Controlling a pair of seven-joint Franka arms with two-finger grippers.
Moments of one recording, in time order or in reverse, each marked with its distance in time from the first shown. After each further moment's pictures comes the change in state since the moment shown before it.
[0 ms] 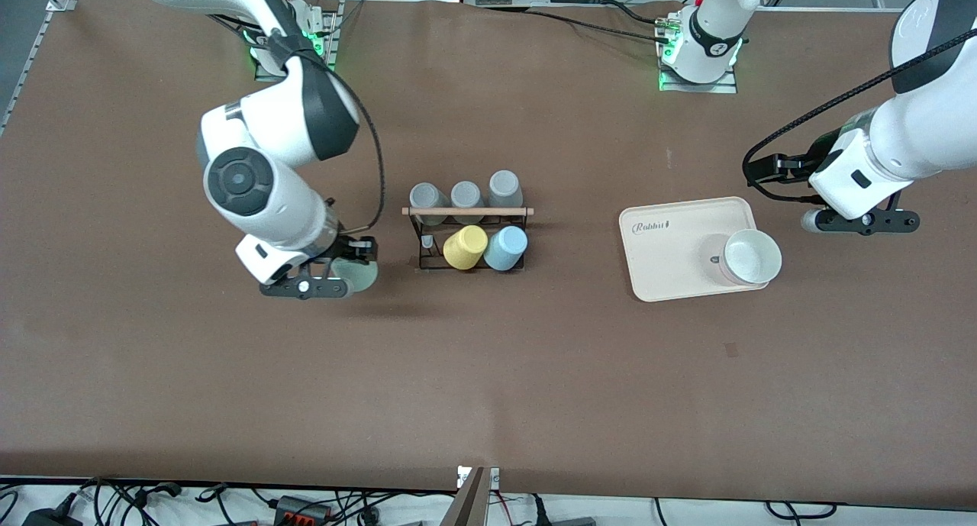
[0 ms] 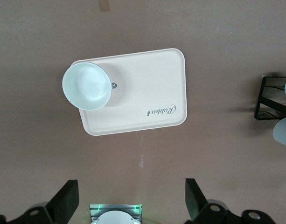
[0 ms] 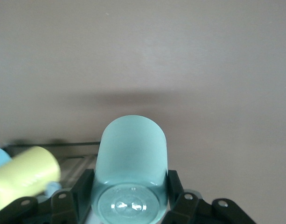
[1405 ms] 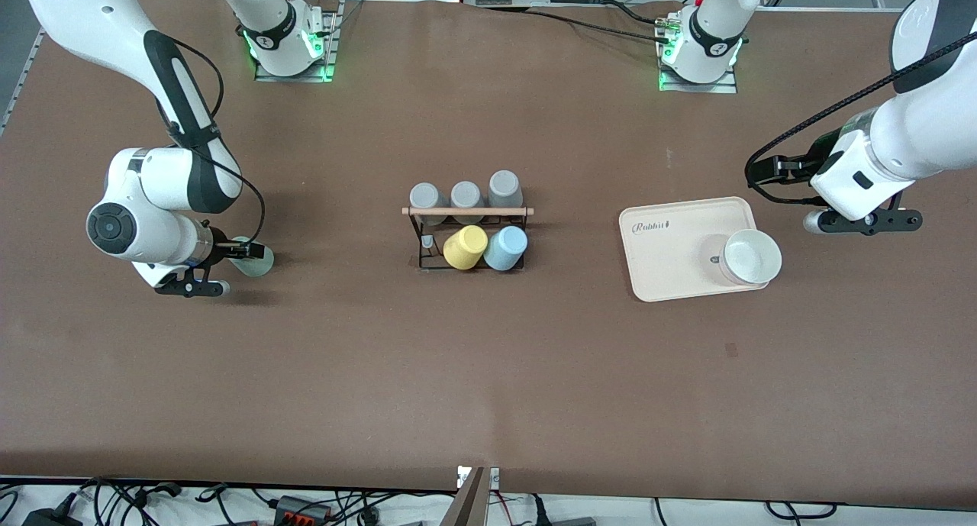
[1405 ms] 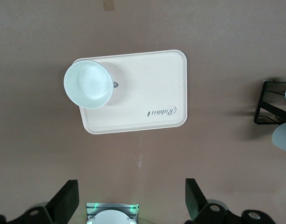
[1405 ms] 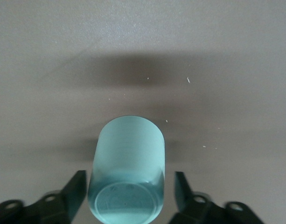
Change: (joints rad) left arm -0.001 0.000 0.001 0.001 0.000 0.000 -0.040; right arm -0.358 -0.062 -0.089 -0.575 -0.010 0.340 -0.455
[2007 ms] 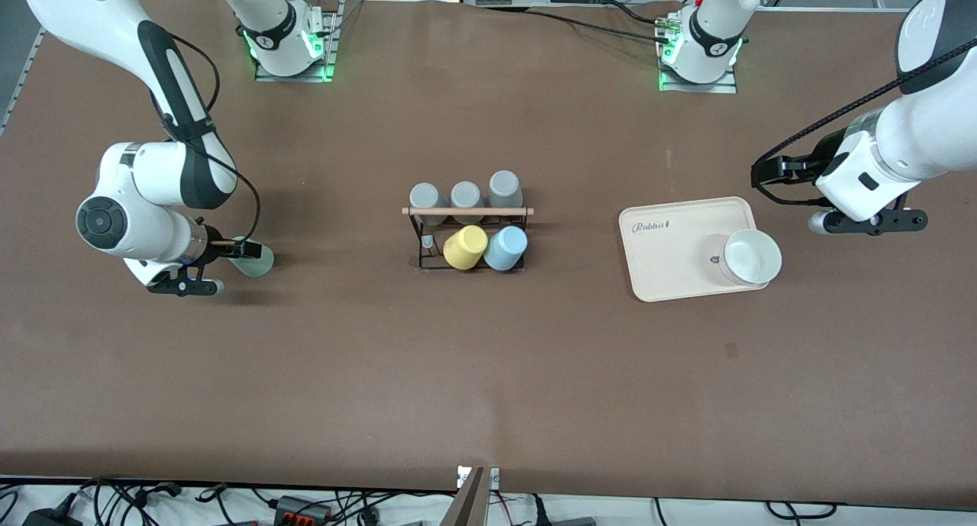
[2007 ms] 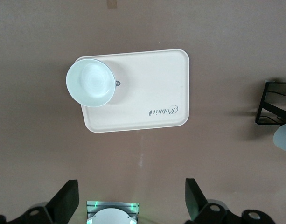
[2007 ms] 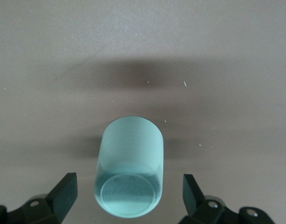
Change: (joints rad) left arm 0.002 0.001 0.005 0.002 0.000 -0.005 -0.002; right arm 0.000 -0.023 0.000 0.002 0.000 -0.007 -0.001
